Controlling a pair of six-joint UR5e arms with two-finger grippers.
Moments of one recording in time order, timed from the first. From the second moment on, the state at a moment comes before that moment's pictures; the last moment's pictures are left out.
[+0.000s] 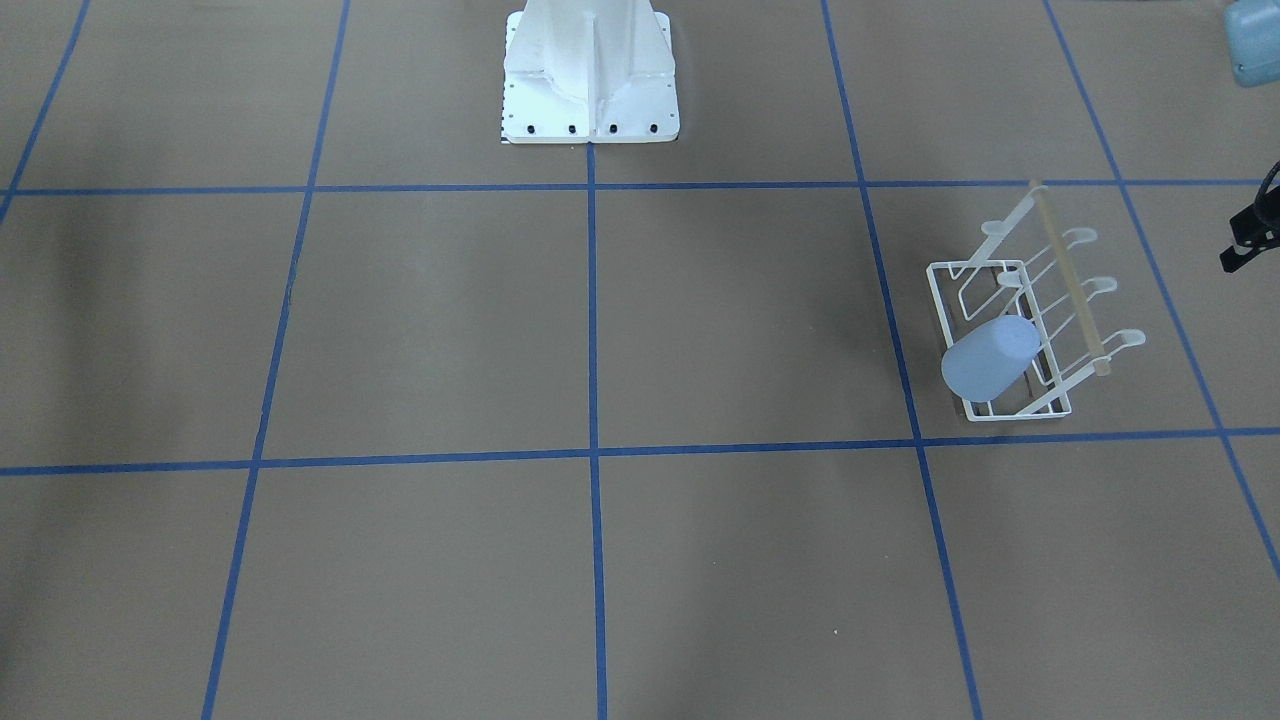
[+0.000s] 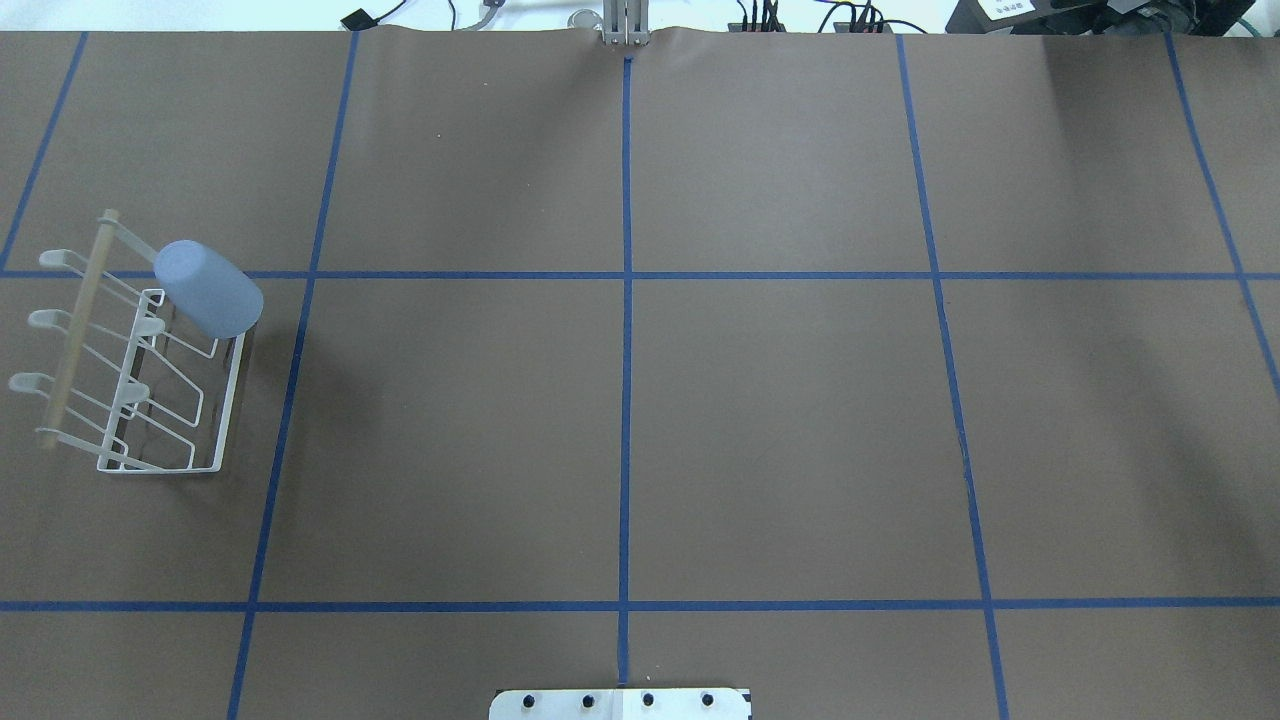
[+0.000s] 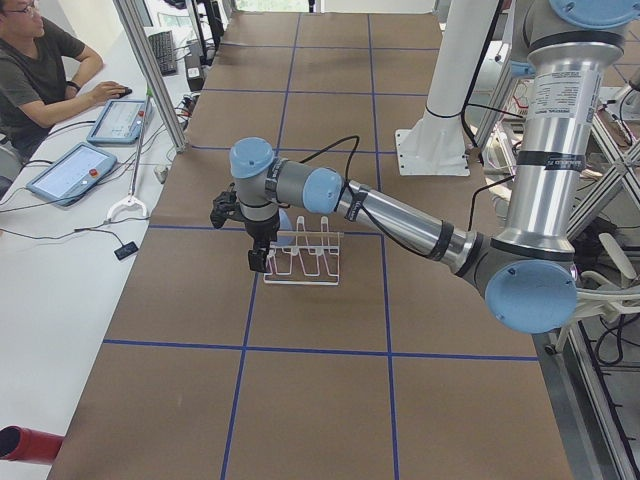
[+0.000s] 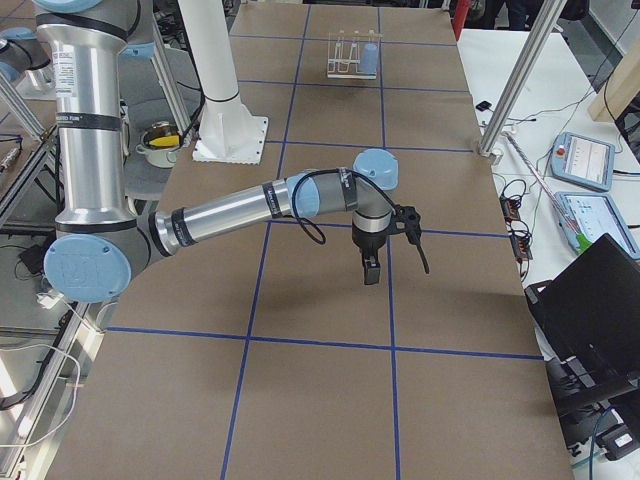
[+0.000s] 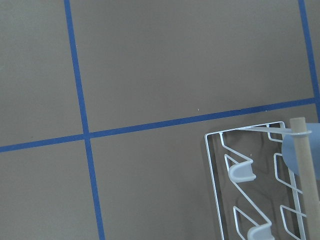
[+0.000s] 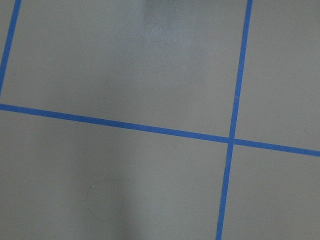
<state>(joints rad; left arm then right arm) -1.40 -1.67 -1.87 -1.40 -2.32 -0.12 1.42 -1.58 1.90 -1.70 2.26 0.13</state>
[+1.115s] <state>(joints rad) -1.40 -1.67 -1.93 -1.40 -2.38 -0.12 1.42 -1.60 1.90 -1.69 2.34 0.13</state>
